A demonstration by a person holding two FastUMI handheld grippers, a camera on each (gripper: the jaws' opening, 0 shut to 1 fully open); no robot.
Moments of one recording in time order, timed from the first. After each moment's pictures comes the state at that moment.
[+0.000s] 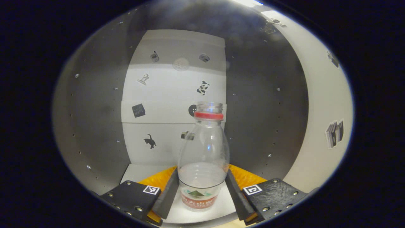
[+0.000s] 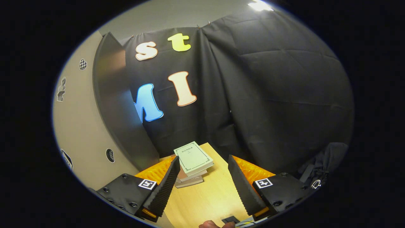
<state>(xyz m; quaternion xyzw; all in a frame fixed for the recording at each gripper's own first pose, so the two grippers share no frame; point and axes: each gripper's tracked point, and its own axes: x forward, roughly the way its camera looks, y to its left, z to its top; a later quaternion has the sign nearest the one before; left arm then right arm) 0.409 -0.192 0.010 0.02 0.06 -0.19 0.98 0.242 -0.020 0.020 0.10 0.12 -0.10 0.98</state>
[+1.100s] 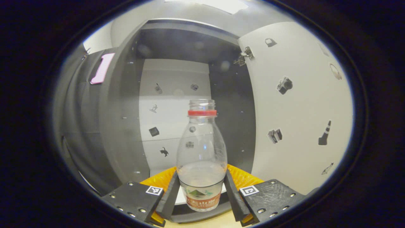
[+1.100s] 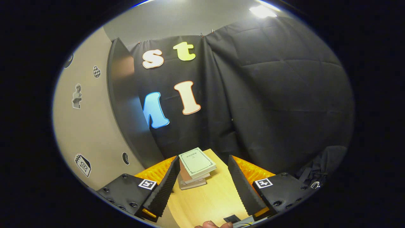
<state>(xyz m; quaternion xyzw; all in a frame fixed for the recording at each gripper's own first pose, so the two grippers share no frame) 0.253 -0.105 0.075 0.05 0.00 -0.24 0.97 0.194 -0.003 0.058 0.09 0.08 -0.11 0.99</state>
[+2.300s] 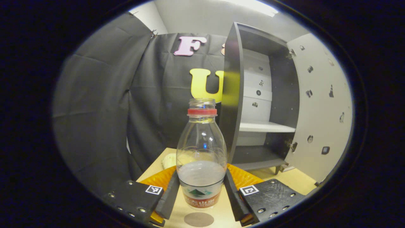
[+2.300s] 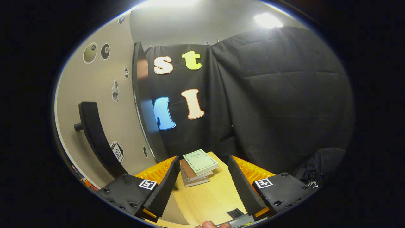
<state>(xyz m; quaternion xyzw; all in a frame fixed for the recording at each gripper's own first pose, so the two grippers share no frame) 0.111 0.170 -0.156 0.01 0.07 -0.01 1.00 0.127 0.052 0.061 0.05 0.04 -0.12 0.99</state>
